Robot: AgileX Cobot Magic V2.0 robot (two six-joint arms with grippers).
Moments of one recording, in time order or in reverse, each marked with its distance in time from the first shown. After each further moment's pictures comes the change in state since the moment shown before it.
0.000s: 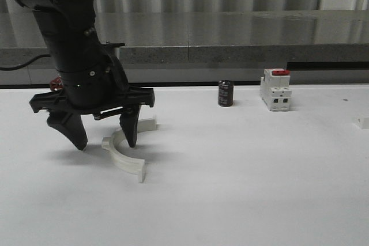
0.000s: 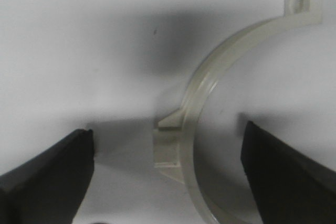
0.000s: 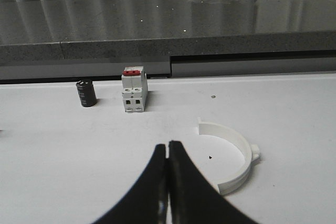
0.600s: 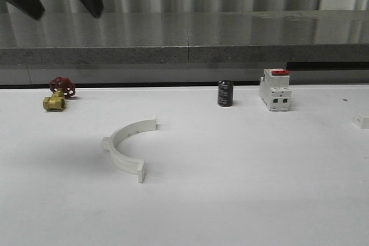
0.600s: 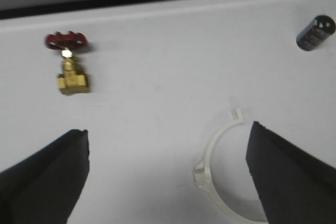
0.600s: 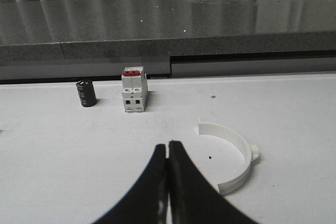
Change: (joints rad) left arm 0.070 -0.508 0.082 0.185 -0.038 0.051; right arm 0.000 0.000 0.000 0.000 0.000 0.000
